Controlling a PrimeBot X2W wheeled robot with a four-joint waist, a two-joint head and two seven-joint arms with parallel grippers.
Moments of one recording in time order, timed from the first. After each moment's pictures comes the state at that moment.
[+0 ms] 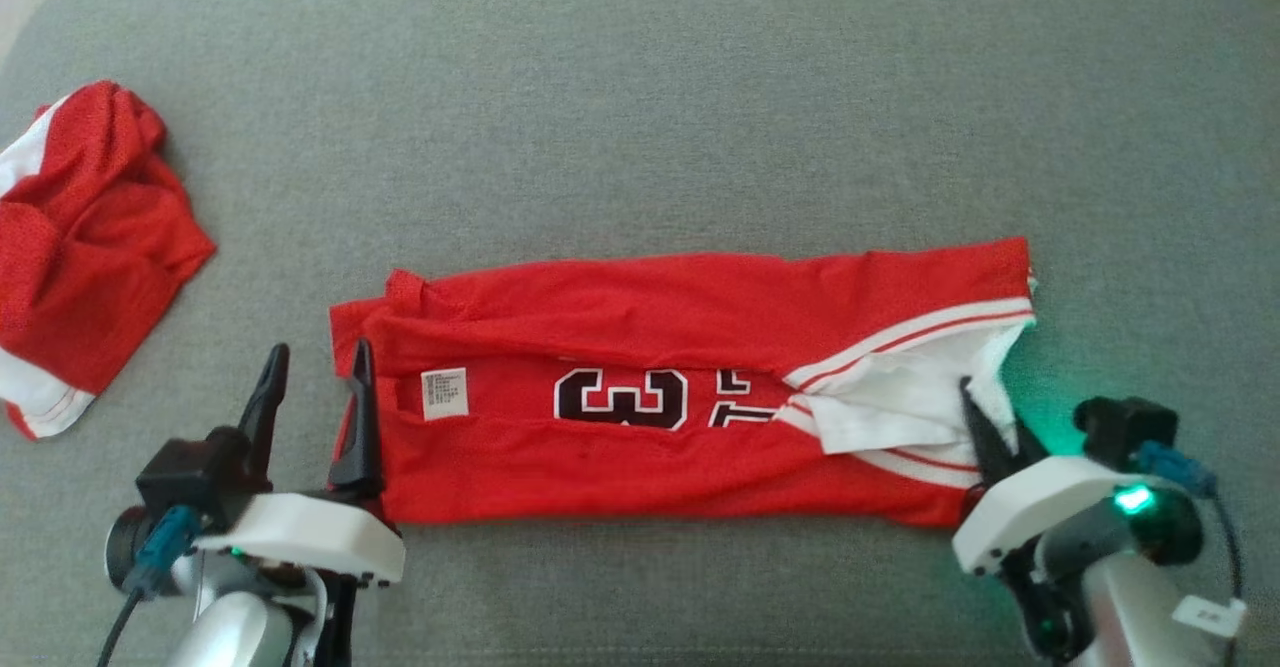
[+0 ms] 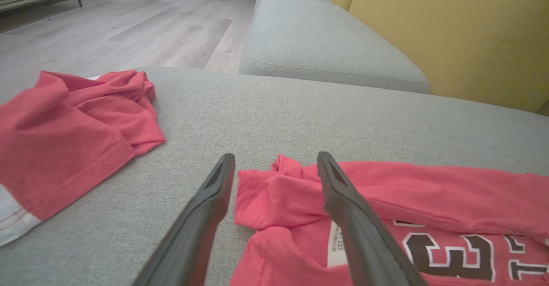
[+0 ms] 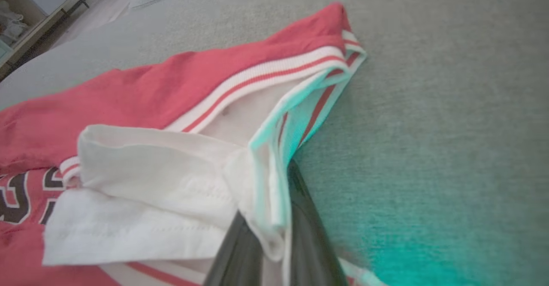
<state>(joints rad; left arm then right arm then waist) -0.05 0.34 -0.41 0.04 -0.50 0.28 -0.25 -0.11 -0.04 0.03 0.39 0.26 0.12 0.06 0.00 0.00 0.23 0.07</state>
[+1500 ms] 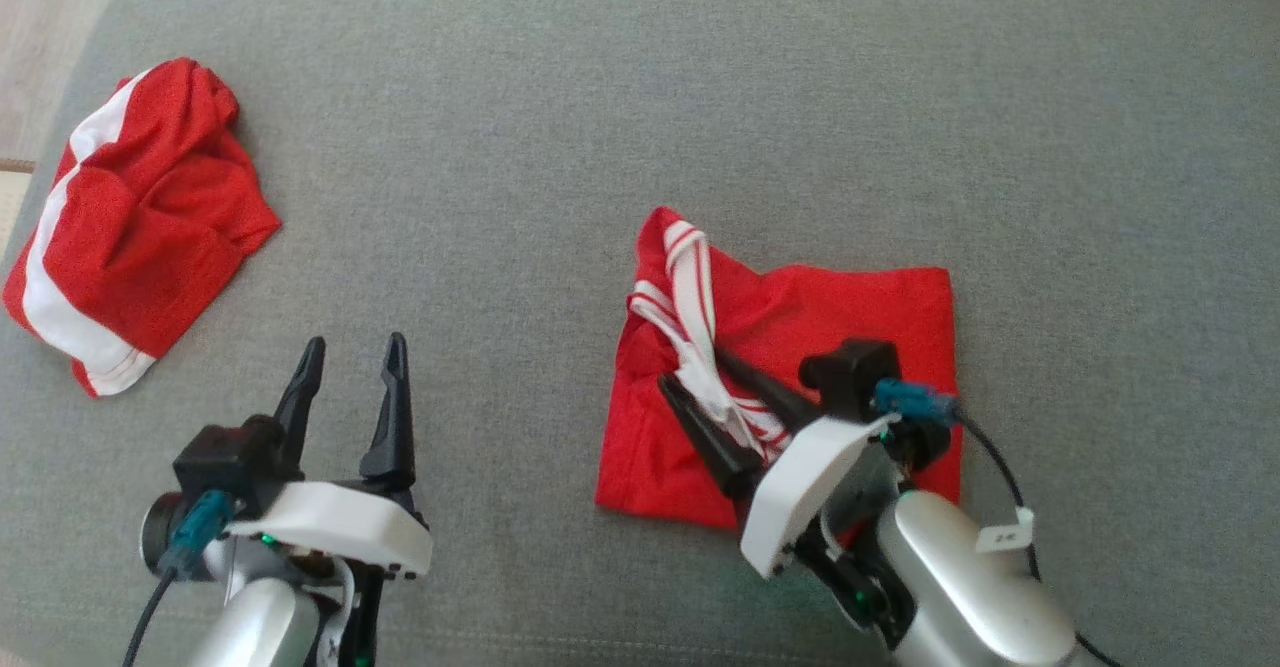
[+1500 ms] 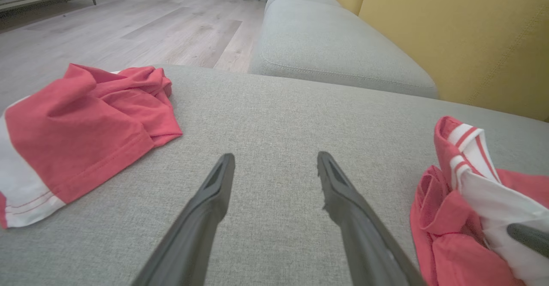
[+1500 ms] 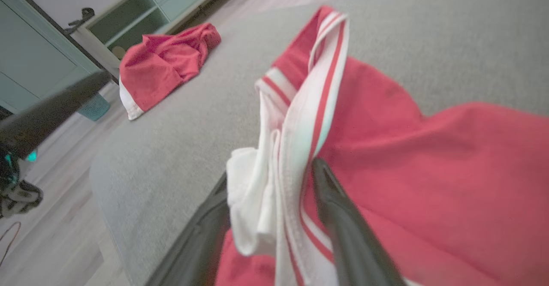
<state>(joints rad) -0.09 0.31 -0.44 0.08 -0.50 0.26 -0.25 -0.29 -0.06 0.58 0.34 0.44 0.12 0.15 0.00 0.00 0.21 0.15</state>
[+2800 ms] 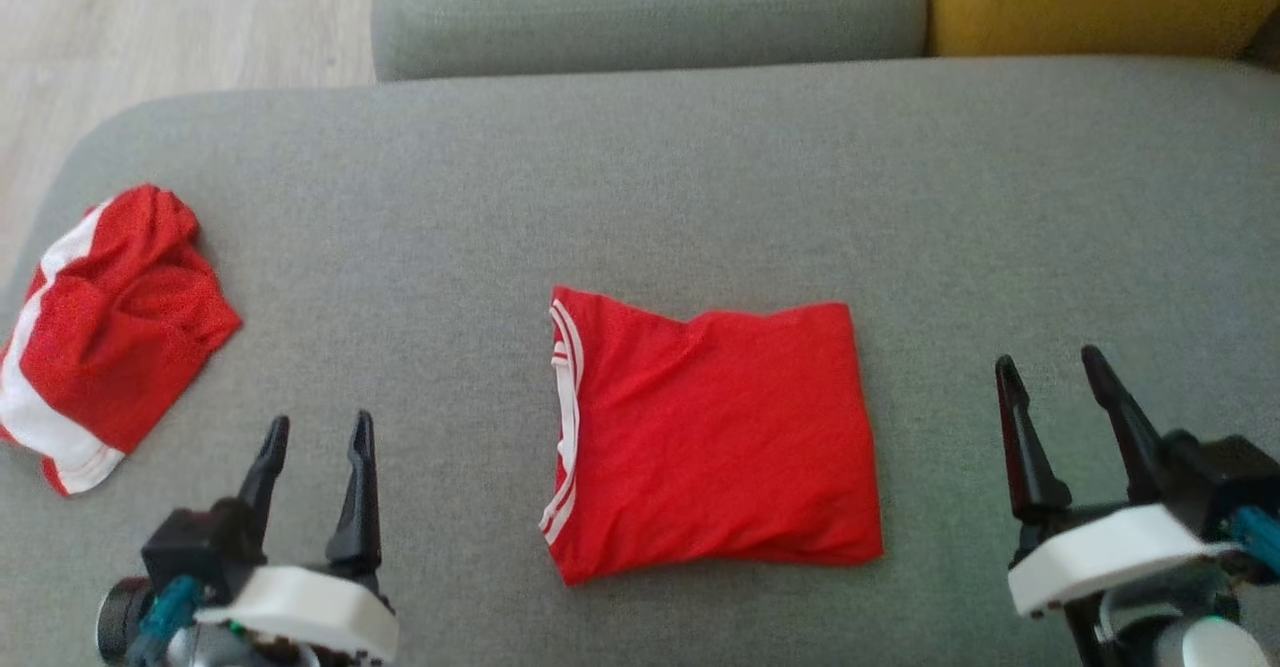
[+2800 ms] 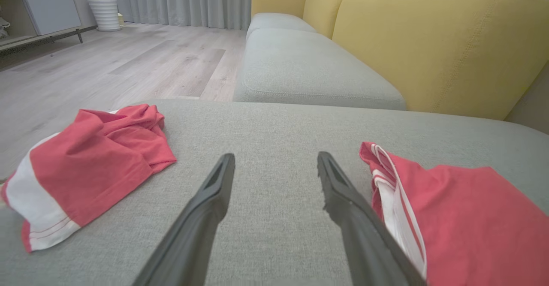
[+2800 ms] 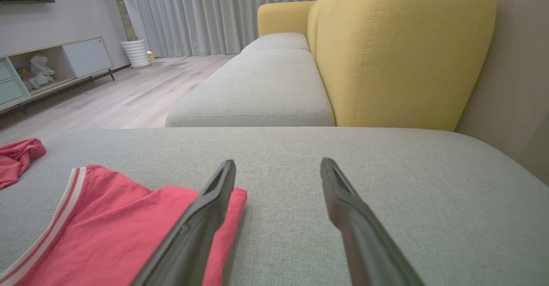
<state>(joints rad) 0.08 0.37 -0.40 -0.03 -0.48 0.30 -0.23 0.11 -0.05 -0.01 -0.13 0.11 0.12 0.09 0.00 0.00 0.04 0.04</state>
